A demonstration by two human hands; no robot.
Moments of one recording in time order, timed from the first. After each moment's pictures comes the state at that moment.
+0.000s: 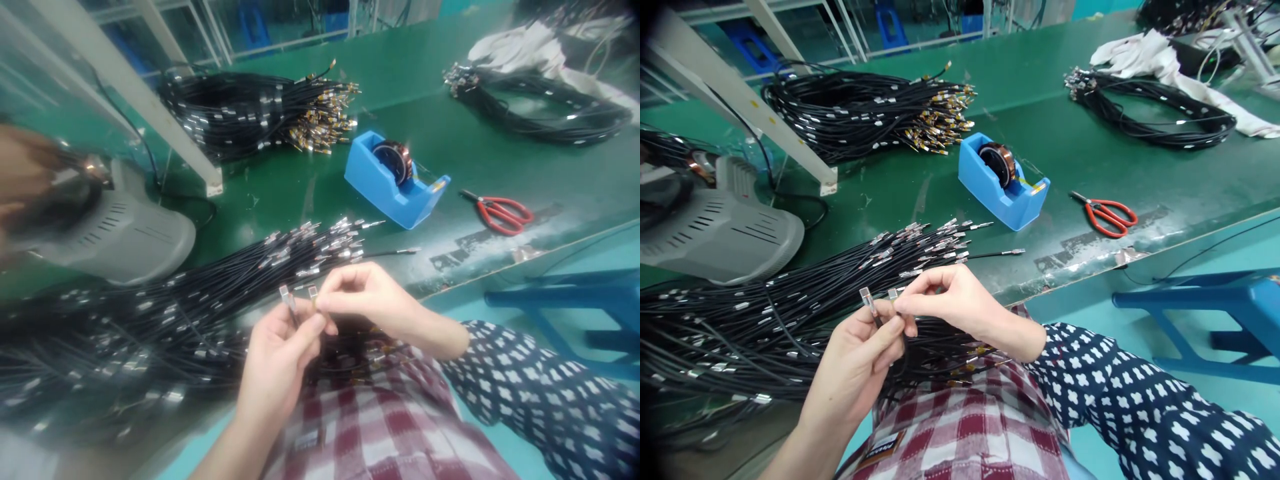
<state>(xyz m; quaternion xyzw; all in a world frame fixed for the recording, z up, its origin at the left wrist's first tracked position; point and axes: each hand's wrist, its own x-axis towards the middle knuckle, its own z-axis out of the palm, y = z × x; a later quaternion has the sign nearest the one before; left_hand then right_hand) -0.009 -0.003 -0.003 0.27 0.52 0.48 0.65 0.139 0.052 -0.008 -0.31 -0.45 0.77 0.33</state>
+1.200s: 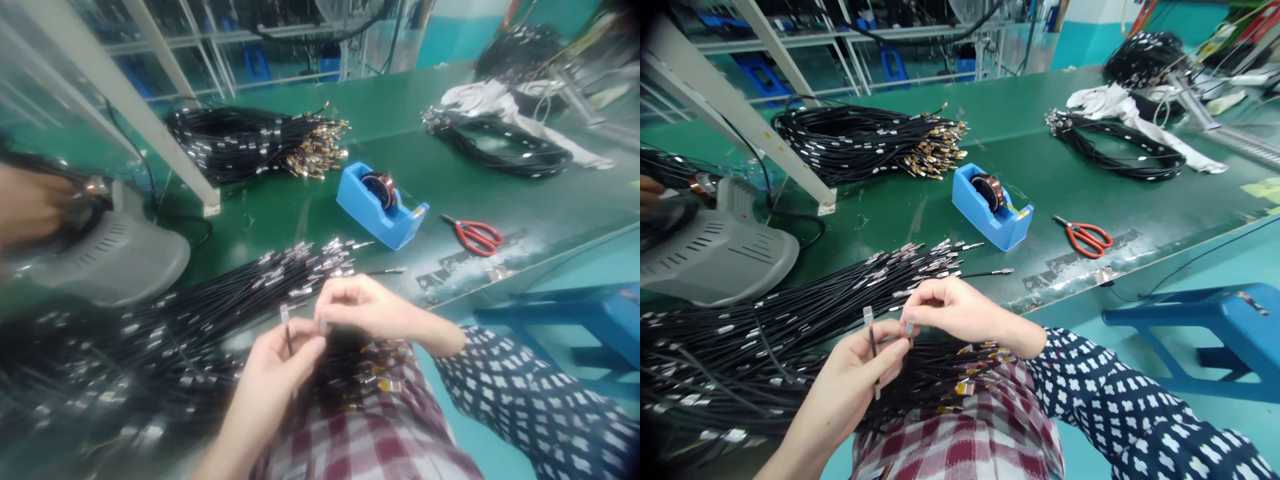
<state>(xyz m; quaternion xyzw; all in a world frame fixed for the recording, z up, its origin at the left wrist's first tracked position) -0.020 -0.001 -0.010 0.33 0.54 0.39 0.66 0.153 0.068 0.000 -0.30 -0.63 0.66 0.26</state>
